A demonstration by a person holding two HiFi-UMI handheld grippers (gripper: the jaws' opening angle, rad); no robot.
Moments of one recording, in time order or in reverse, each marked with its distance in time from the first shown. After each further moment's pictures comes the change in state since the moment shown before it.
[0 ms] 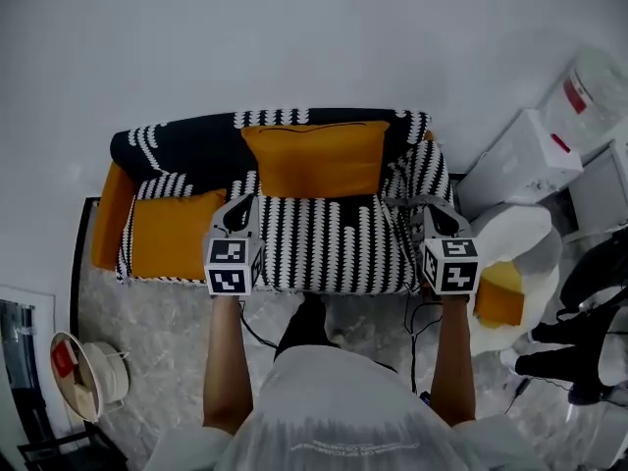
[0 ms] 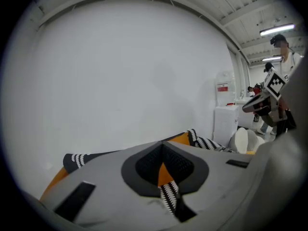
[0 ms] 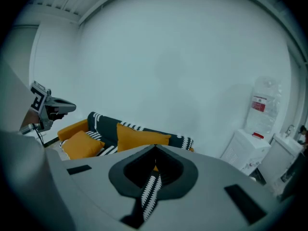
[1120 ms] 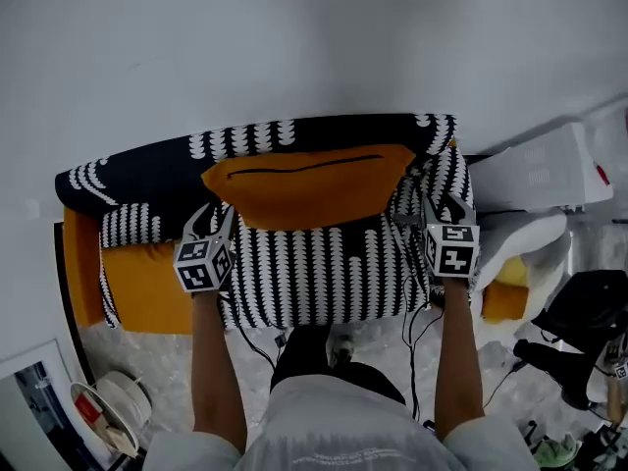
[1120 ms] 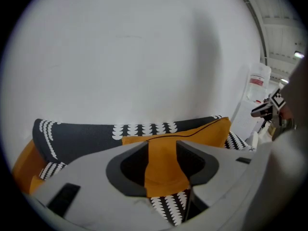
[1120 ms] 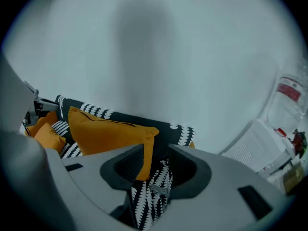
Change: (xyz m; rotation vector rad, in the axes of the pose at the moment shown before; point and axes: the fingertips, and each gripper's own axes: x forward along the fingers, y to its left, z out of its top) left arm 0.319 0.153 -0.132 -0.250 0.279 -0.079; right arm 0.327 -0.067 -0.005 0.031 0.287 -0.134
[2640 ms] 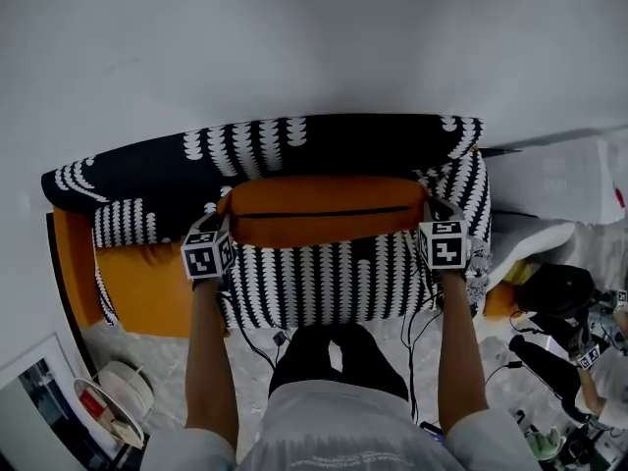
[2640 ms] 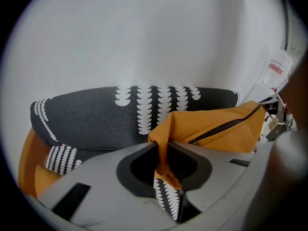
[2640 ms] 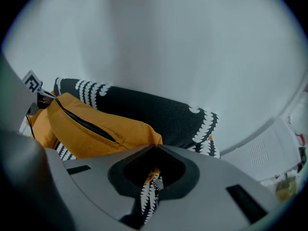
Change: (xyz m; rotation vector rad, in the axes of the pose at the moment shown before) left arm 0.084 0.064 -0.089 -0.045 0.353 0.041; right arm 0.114 0.043 -0.036 -0.090 0.217 0.064
